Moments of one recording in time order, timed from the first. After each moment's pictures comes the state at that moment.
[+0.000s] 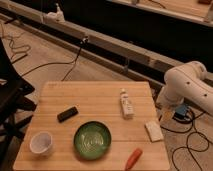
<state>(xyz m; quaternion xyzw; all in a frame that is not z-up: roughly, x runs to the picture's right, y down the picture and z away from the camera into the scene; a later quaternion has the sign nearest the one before) 0.288 0.108 0.683 -0.28 0.02 0.02 0.96</state>
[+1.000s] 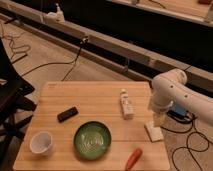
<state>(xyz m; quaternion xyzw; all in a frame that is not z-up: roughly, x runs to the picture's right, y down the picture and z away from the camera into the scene) 0.260 0.161 0.748 -0.36 -0.01 0.00 0.93</state>
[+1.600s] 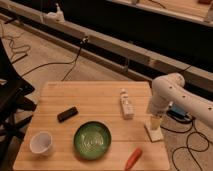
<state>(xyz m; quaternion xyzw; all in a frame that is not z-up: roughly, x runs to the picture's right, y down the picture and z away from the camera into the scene) 0.257 0.173 0.760 -0.38 -0.02 0.04 0.92</state>
